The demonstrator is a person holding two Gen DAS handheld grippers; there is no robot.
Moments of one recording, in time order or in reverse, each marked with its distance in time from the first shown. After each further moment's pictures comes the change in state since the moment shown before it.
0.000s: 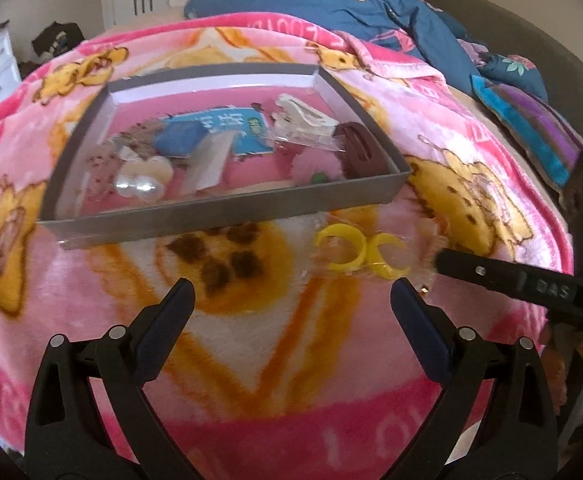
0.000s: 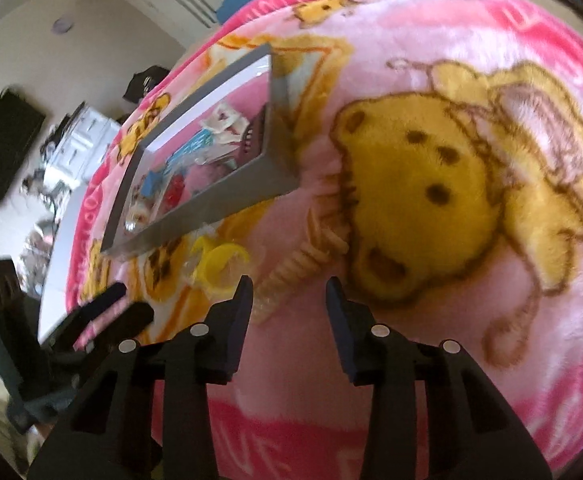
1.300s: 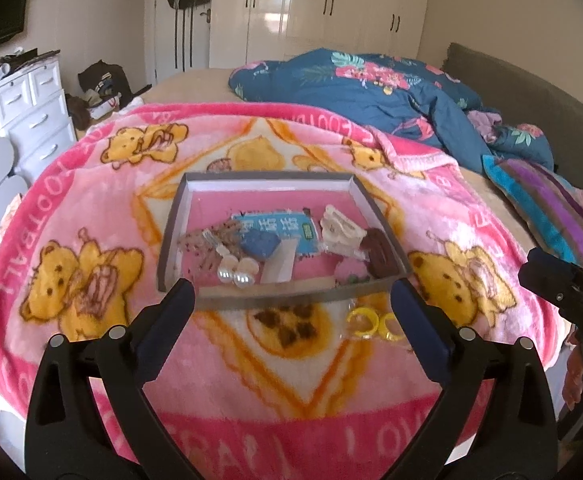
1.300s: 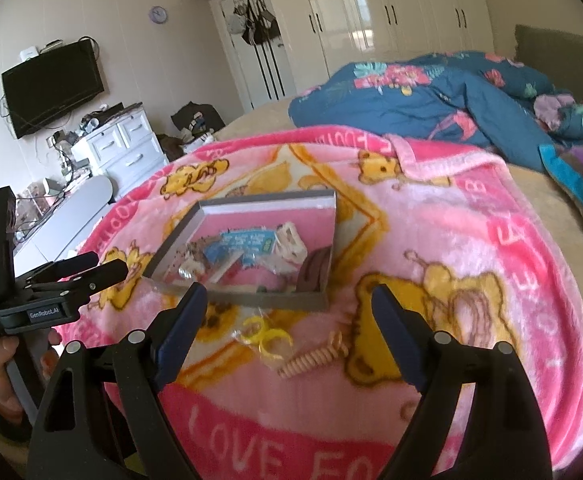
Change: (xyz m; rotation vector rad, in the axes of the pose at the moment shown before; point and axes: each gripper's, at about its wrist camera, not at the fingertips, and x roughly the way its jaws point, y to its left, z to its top) left arm -0.110 0.025 0.027 -0.051 -0.232 0.107; right arm -0.116 0.084 -0.001 -0.421 -0.333 -0.095
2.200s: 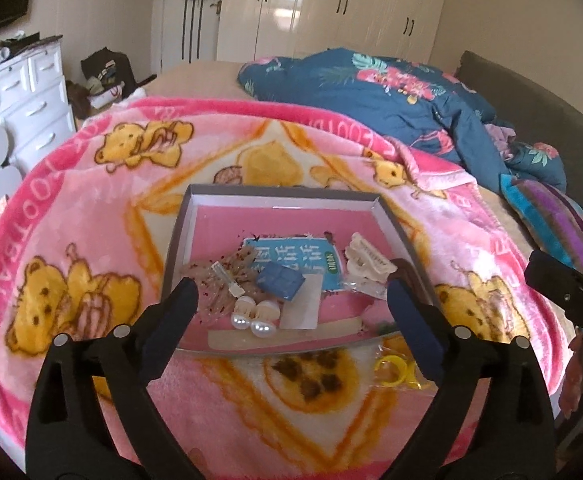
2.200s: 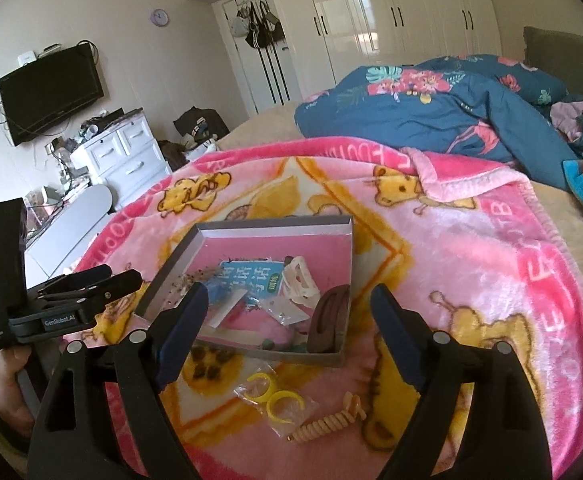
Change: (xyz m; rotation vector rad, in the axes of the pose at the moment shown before) left arm 0.043 0.031 0.042 -0.055 -0.001 -0.008; right arm 0.049 0.006 0.048 -0.012 -0.030 0.025
